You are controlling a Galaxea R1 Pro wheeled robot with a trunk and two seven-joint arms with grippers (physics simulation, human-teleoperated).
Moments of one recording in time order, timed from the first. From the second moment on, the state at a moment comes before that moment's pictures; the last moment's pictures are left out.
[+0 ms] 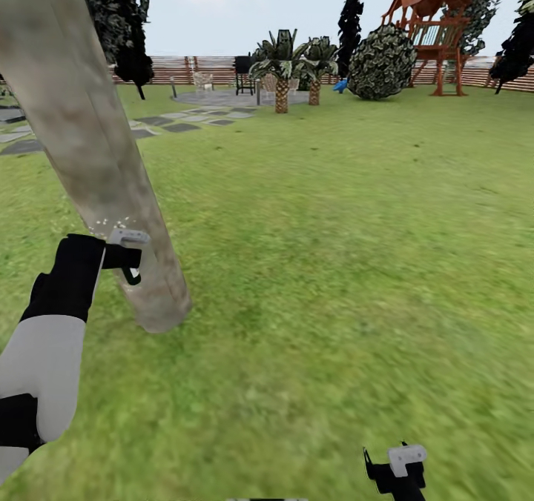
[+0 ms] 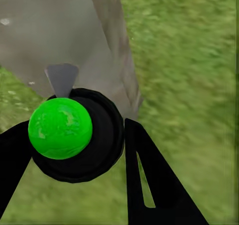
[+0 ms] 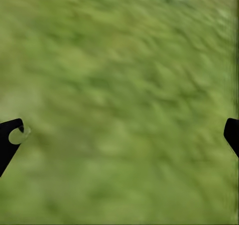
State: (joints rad) left arm -1.07 0.19 0.19 -0.99 -0.47 0.90 -0.45; right arm -0.40 -0.07 -0.34 -0.12 0.52 -0.63 -0.12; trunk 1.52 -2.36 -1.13
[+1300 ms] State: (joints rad) left arm -0.98 0.22 0.18 -0.97 -0.49 0.89 -0.35; right arm -0.40 -0.07 -0.34 -0.12 0.52 -0.63 -0.12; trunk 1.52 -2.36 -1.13
